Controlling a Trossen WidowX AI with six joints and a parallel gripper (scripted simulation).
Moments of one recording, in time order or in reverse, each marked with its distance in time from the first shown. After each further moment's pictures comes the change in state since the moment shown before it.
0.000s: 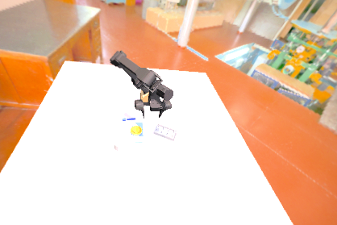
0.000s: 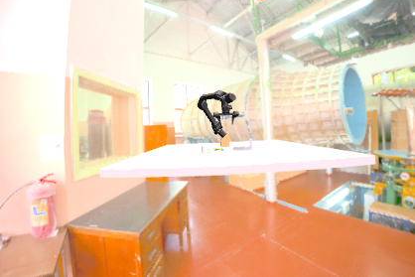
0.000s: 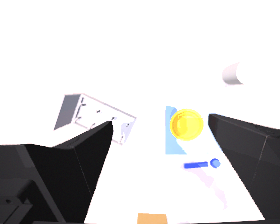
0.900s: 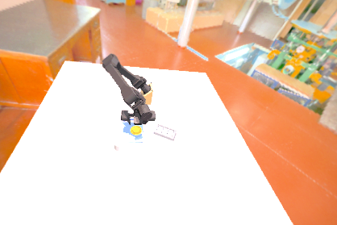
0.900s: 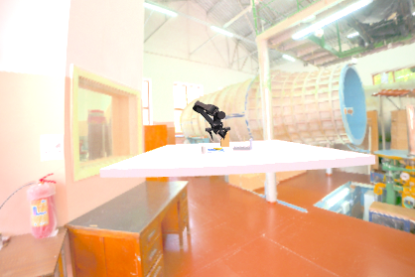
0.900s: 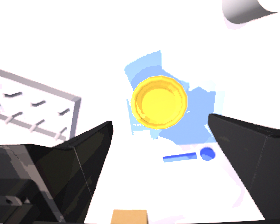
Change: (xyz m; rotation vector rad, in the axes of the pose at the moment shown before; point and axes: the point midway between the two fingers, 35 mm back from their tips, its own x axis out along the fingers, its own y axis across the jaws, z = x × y) arm 0.098 -0.065 -0.061 0.072 0.239 -0.008
